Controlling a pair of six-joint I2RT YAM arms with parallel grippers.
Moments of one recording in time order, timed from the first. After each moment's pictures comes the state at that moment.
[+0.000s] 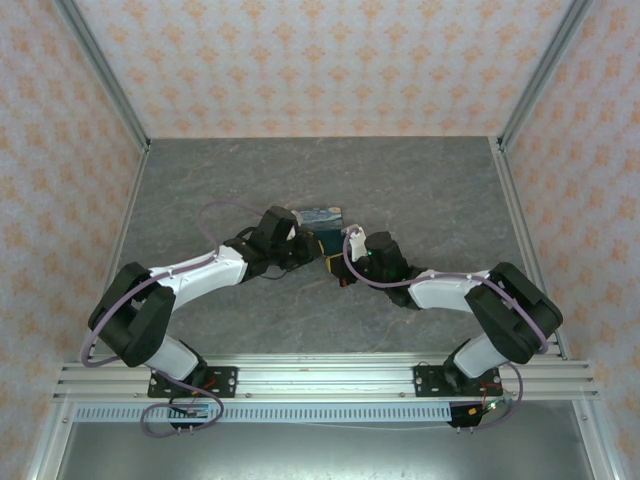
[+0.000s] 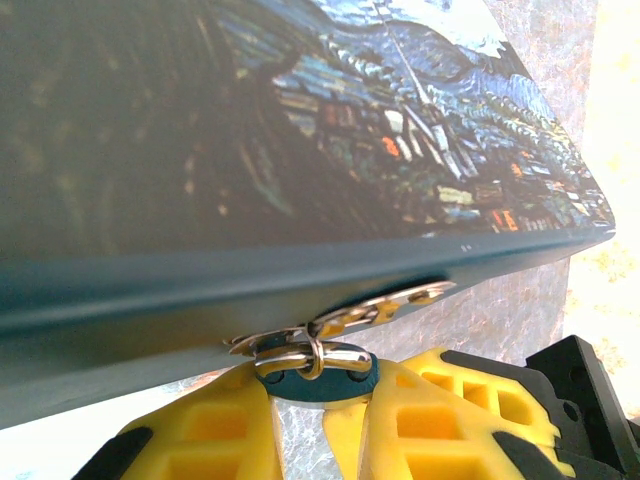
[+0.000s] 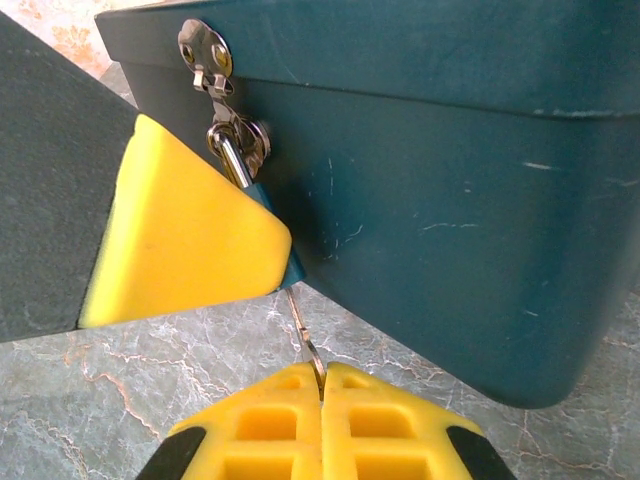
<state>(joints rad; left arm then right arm) -0.58 1.51 0.84 -0.11 0.27 -0.99 0.69 1.51 0.54 0.45 -0.30 0.38</state>
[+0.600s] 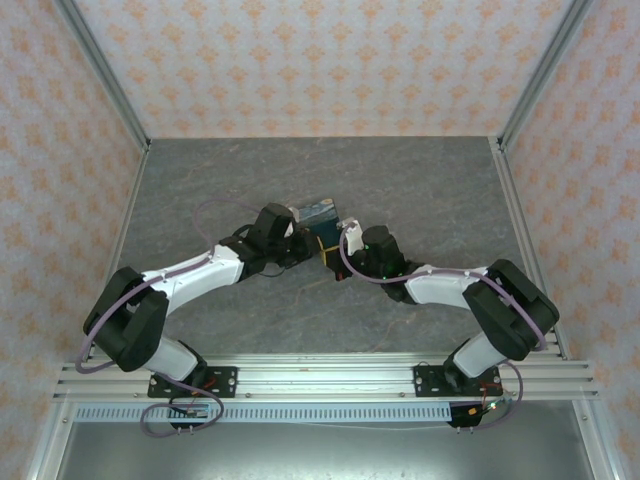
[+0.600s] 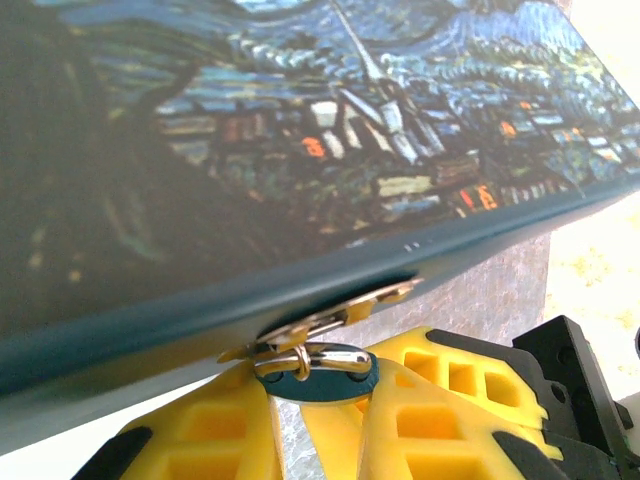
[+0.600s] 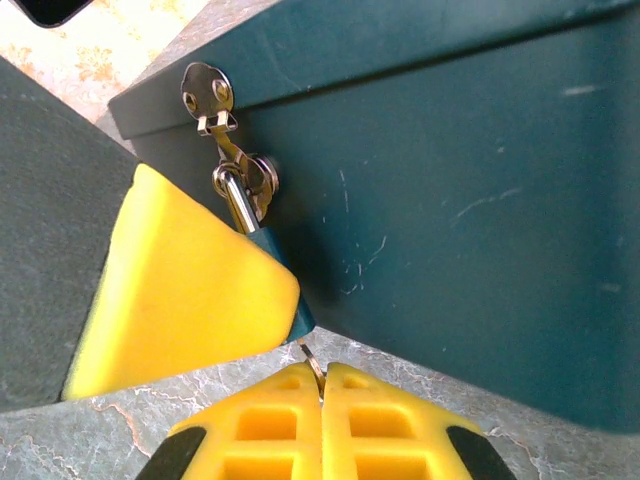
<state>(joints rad) -0.58 1.48 0.86 -0.13 0.27 -1.00 0.69 1.53 0.60 0.46 -0.31 0.35</state>
